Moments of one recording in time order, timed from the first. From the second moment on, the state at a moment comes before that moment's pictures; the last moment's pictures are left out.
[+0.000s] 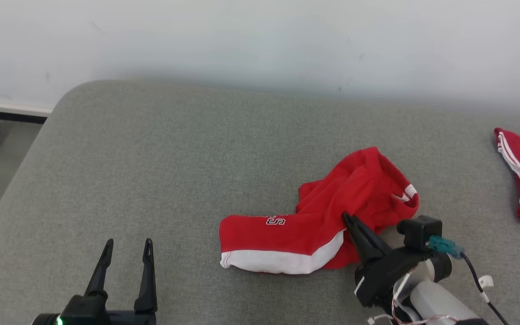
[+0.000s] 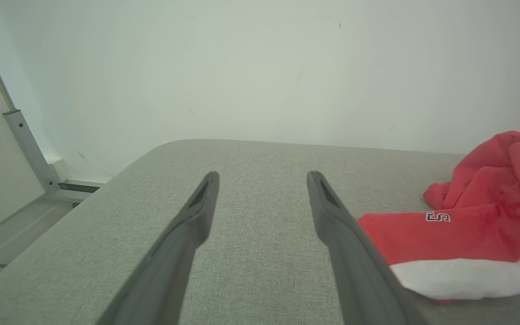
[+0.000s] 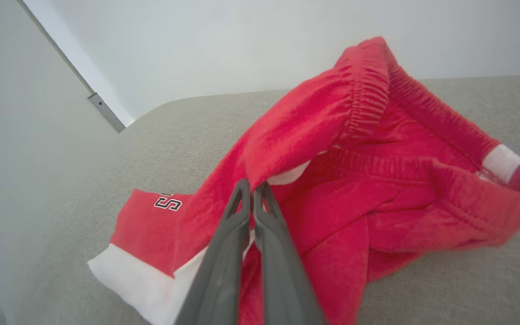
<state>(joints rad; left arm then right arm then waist) -0.04 0.05 -0.03 0.15 -0.11 -0.09 -0.26 -0.44 -0.29 0.54 0.62 0.70 0.13 -0.20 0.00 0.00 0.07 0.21</state>
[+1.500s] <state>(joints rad) -0.07 0.05 -0.14 0.18 -0.16 -0.08 -0.26 -0.51 -0.29 0.30 0.39 0.51 0.13 0.30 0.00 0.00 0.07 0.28</state>
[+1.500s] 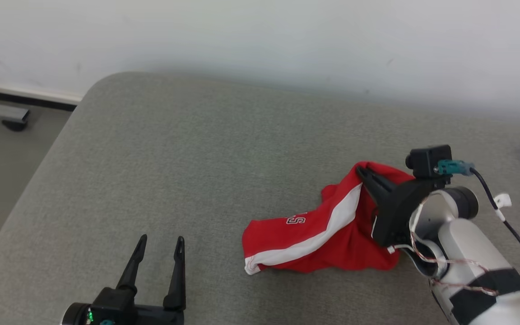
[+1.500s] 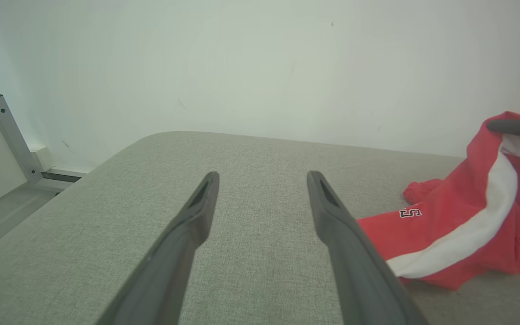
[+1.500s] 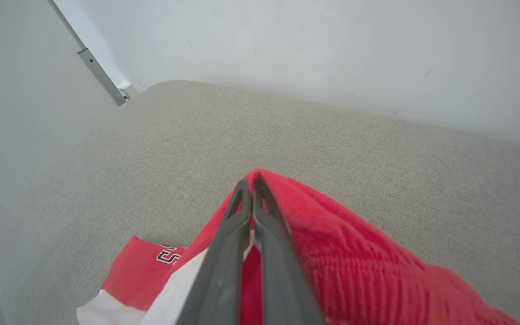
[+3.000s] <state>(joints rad) -0.12 0.05 -0.31 0.47 -0.26 -0.12 -0.26 -0.72 -0.45 0.75 0.70 0.72 0.13 -0.04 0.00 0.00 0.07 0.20</state>
